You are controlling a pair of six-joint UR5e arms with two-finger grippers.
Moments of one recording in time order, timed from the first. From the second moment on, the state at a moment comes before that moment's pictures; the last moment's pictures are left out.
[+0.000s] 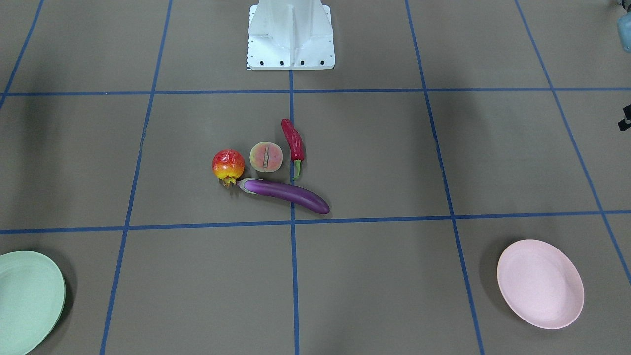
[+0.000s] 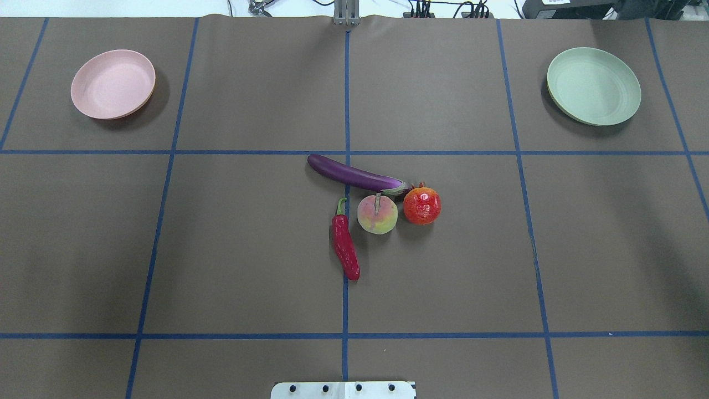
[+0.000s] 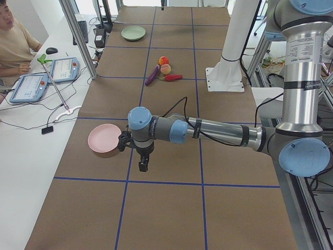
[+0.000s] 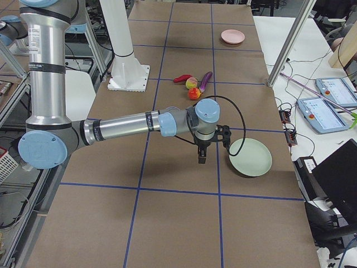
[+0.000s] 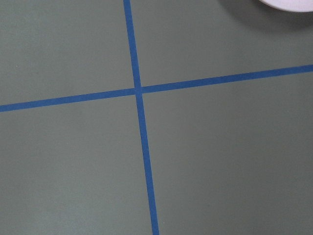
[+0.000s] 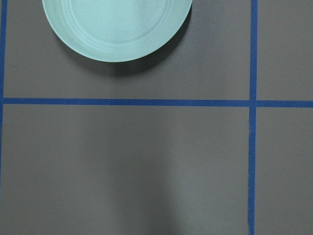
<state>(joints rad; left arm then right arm) -1.47 -1.52 -1.74 -1.58 -2.34 -0.08 1.41 -1.61 1.81 -1.55 2.39 0.27</state>
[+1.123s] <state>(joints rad) -1.48 -1.50 -1.76 -1.59 -2.38 -0.08 1.41 -1.64 1.79 -1.55 2.38 0.26</state>
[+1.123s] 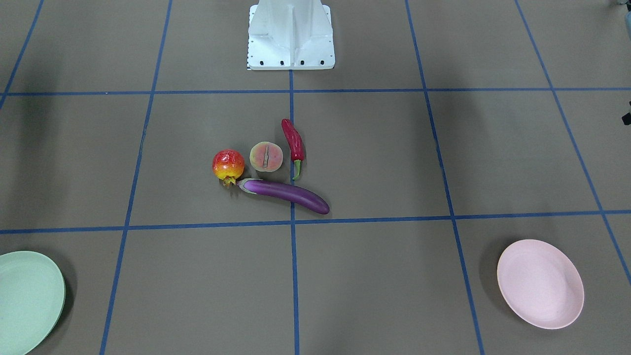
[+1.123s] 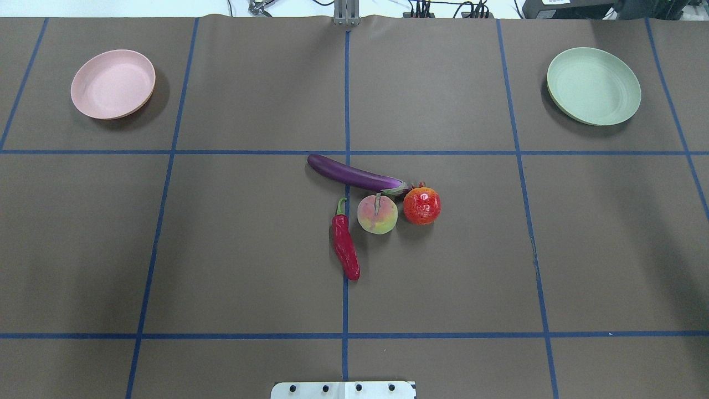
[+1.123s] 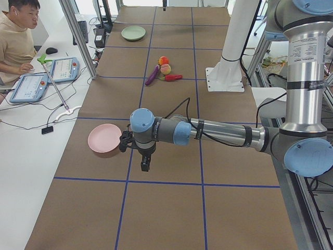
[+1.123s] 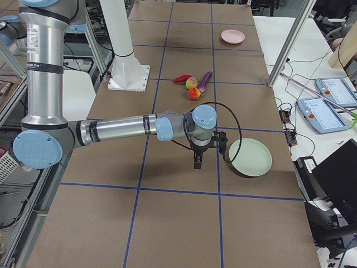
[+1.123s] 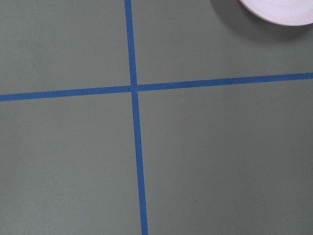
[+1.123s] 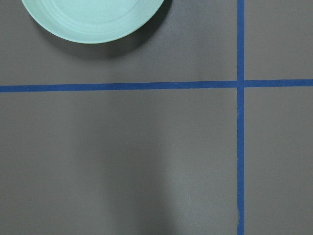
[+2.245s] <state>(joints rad) -0.98 -1.76 -1.86 -1.79 -2.34 -0.84 1.41 -1.64 1.77 -1.50 2.47 0.26</state>
